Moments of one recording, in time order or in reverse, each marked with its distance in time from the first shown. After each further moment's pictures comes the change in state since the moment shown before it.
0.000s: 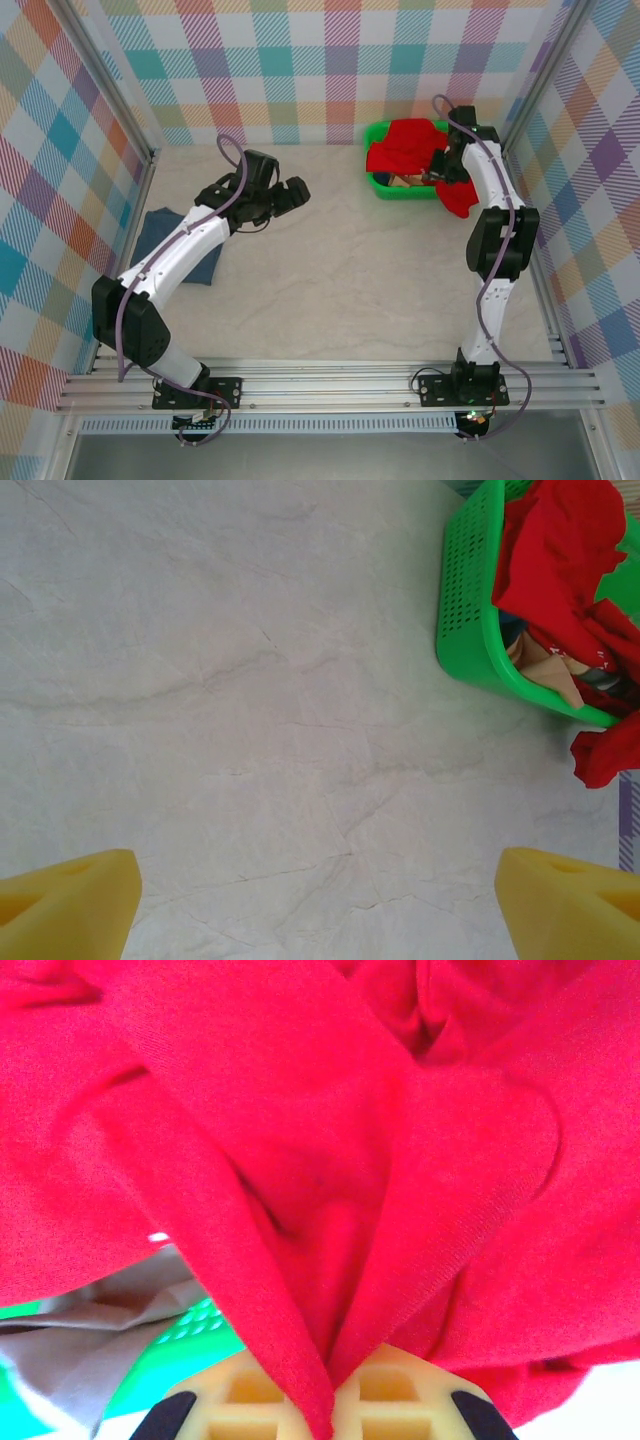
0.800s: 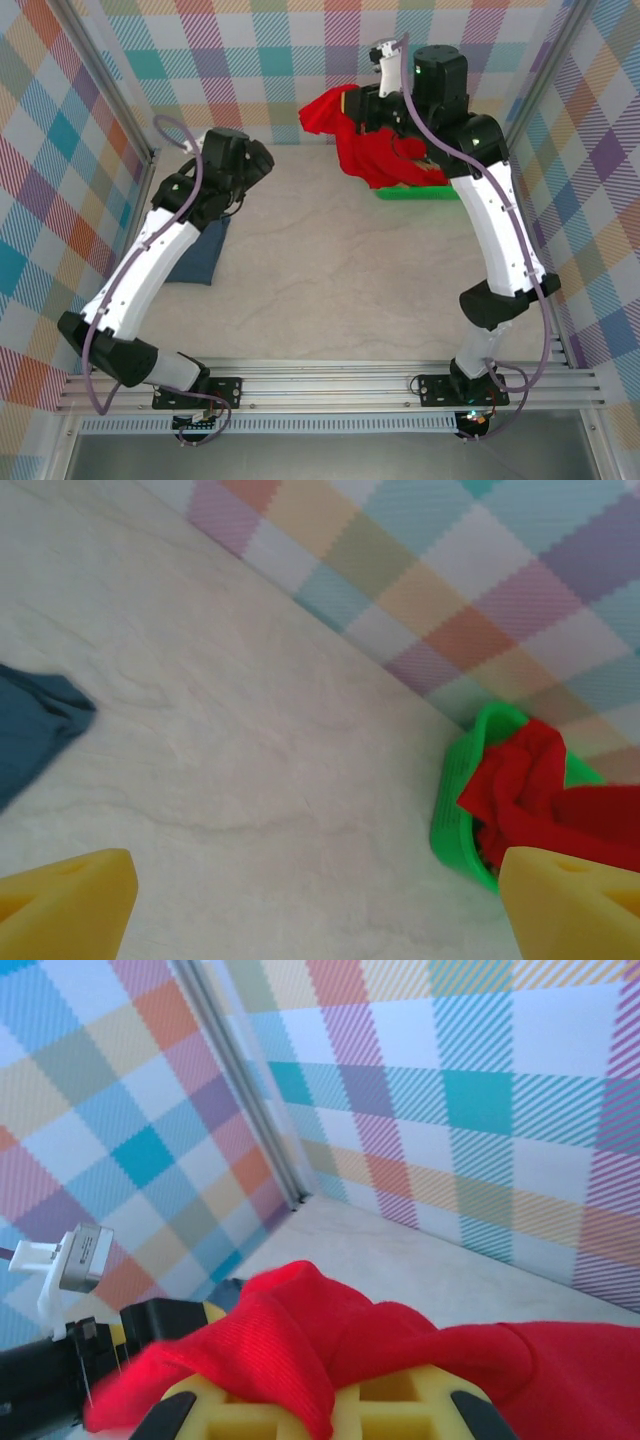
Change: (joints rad) left arm 0.009 -0.132 0.237 -0.216 -0.417 -0.140; right arm 0.496 -0.376 0.360 0.142 -0.304 -0.085
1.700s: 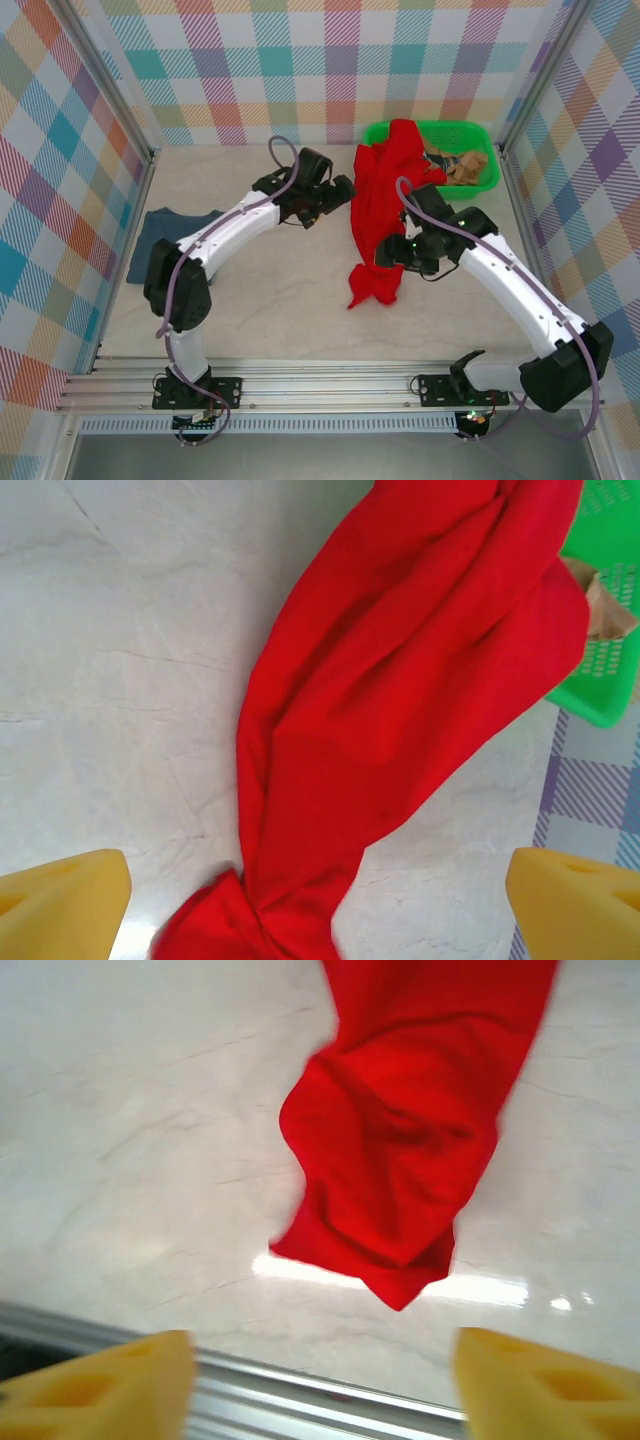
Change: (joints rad) left arm -0.159 0.475 0.029 0.254 0.475 -0.113; right arm -0.026 -0.517 -1.202 -0.263 0.151 0.369
